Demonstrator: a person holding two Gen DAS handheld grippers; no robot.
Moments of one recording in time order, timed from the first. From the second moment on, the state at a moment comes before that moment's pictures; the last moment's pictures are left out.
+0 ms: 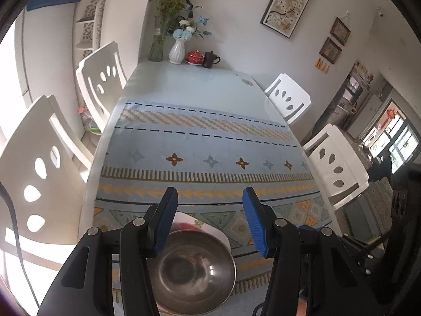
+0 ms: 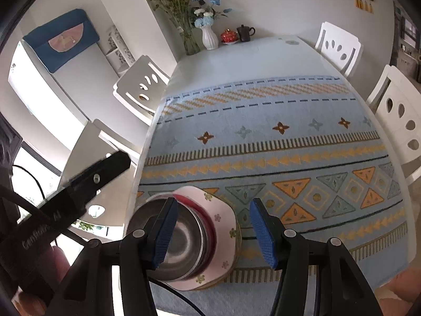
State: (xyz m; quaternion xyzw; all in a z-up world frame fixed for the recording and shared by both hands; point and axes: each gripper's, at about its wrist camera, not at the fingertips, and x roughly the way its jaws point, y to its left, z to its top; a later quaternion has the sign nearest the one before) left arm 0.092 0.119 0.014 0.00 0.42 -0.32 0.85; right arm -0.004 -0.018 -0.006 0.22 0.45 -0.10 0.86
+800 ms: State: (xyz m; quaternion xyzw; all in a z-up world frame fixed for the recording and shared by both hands) left arm 0.106 0.064 -0.006 0.04 0.46 -0.19 0.87; right arm 0.040 -0.087 -0.037 0.20 0.49 -0.08 0.85
